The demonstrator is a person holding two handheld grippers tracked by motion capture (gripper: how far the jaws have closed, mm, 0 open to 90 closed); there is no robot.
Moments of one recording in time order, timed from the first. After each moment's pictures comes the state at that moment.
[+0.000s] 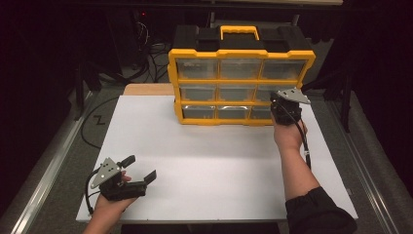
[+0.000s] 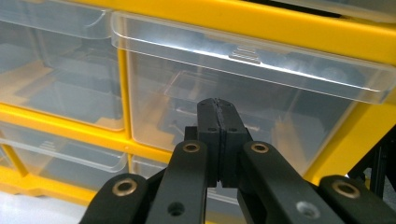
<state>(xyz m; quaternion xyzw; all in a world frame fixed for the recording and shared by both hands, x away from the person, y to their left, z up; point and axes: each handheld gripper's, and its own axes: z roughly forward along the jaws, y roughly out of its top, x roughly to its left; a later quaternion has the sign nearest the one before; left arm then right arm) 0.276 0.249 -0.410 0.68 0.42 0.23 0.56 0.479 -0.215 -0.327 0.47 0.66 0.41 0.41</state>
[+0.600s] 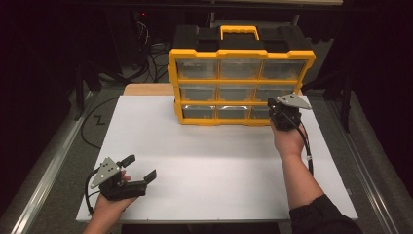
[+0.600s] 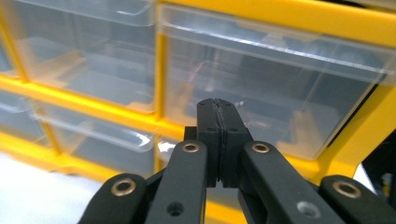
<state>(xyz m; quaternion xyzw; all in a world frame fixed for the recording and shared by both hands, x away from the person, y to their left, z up) 0.276 0.248 -0.408 0.68 0.42 0.23 0.56 0.459 -0.212 -0.329 0.45 0.68 0.42 0.39</state>
